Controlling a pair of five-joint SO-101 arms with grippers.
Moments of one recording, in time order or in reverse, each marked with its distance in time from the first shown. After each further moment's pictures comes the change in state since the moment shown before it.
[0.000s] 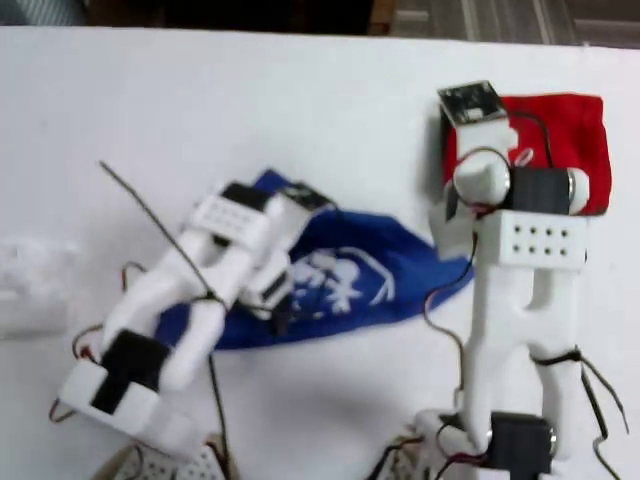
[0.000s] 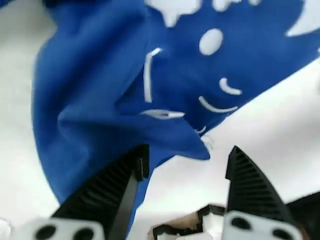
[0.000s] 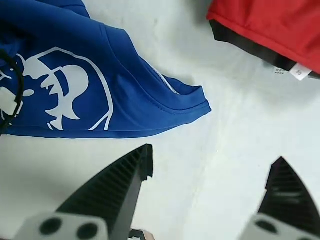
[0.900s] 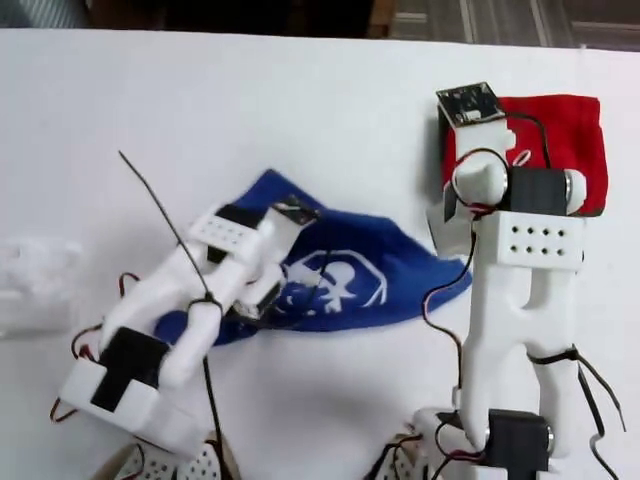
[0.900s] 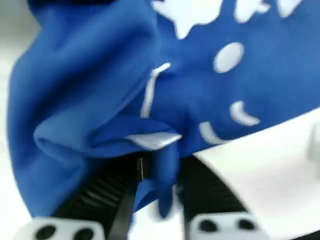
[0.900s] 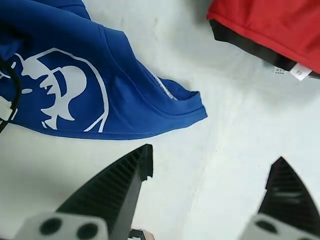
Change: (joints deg) left arm -1.9 0.0 9.9 -12.2 0.0; right arm 0.0 0.0 0.0 0.0 0.0
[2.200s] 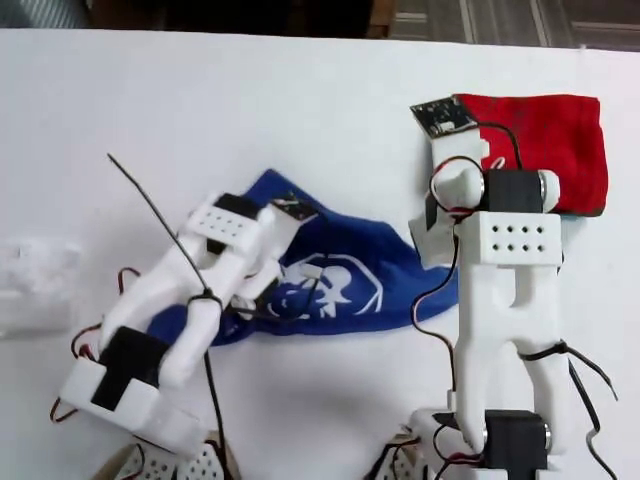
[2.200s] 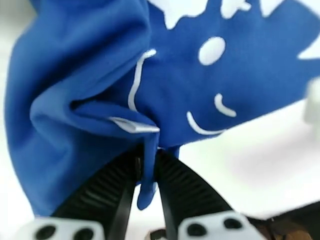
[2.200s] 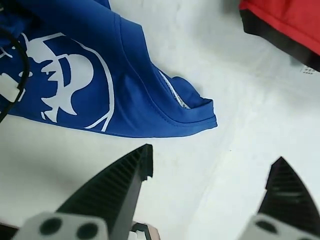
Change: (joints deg) left arm -0.3 0.0 -5.8 10.2 0.0; right arm -3.6 0.0 4.8 -1.1 0.0
